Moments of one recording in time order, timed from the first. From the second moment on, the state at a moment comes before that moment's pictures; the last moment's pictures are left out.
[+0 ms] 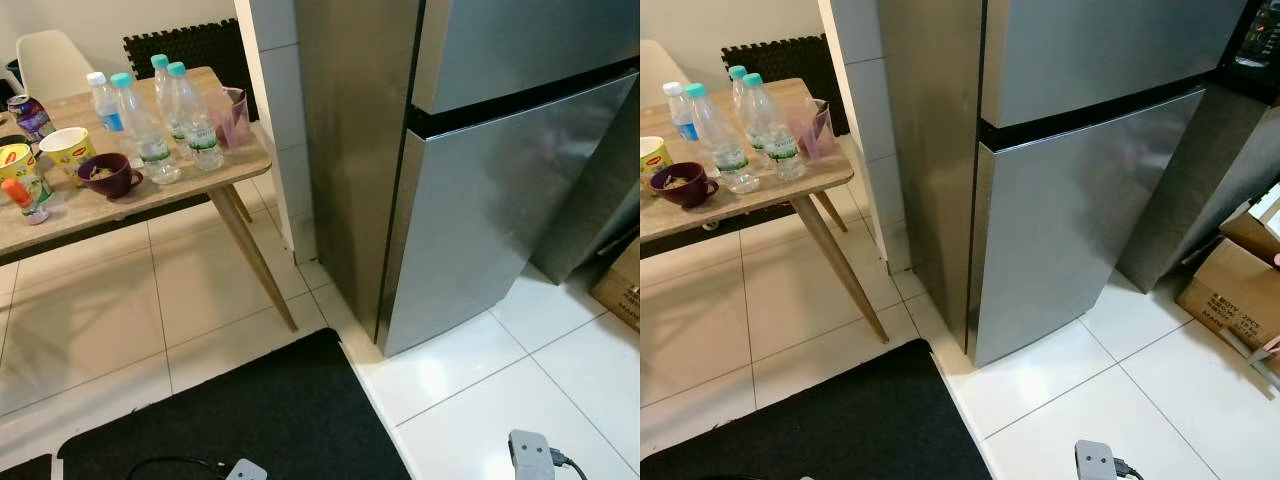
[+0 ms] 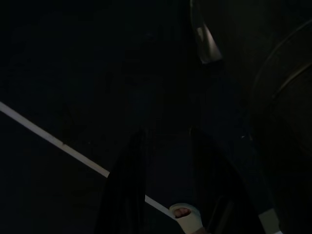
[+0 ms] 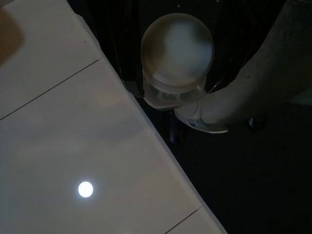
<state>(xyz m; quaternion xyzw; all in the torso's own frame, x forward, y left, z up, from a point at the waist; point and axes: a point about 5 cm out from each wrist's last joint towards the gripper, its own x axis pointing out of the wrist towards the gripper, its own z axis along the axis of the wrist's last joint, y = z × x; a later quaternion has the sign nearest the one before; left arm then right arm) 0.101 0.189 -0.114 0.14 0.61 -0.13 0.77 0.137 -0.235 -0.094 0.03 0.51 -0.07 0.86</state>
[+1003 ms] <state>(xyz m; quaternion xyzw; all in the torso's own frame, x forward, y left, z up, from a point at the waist) 0.097 0.191 -0.115 0.14 0.61 -0.12 0.77 0.140 -0.237 -0.093 0.02 0.51 -0.07 0.86</state>
